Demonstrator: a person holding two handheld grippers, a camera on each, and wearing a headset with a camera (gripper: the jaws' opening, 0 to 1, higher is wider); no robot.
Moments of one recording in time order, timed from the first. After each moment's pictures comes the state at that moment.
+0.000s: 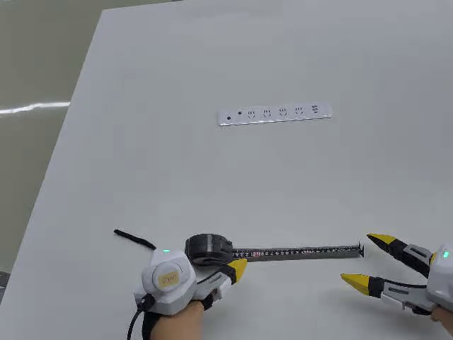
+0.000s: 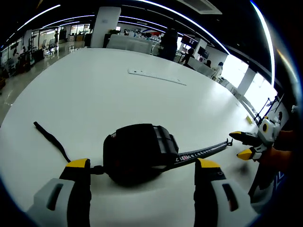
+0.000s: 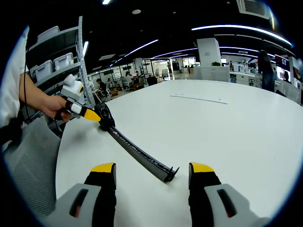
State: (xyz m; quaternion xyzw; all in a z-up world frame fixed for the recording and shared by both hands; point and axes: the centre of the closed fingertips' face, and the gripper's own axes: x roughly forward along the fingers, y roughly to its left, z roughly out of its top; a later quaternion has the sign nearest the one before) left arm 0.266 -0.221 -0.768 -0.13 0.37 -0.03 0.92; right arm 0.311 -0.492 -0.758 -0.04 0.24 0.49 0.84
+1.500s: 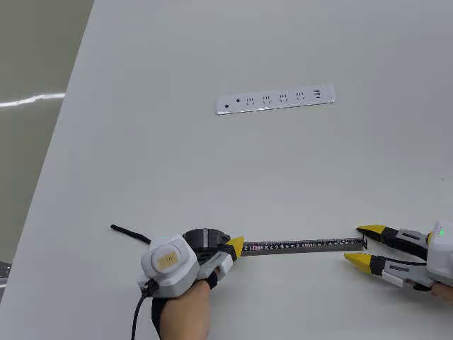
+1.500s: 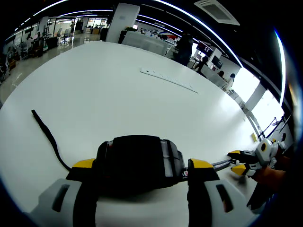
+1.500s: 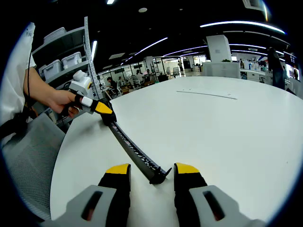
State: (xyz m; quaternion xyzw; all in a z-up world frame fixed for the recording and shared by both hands) left arm 0.285 -0.222 -0.777 -0.18 0.37 0.02 0.91; right arm 0.317 -0.481 -0.771 -0.03 0.24 0.54 0.81
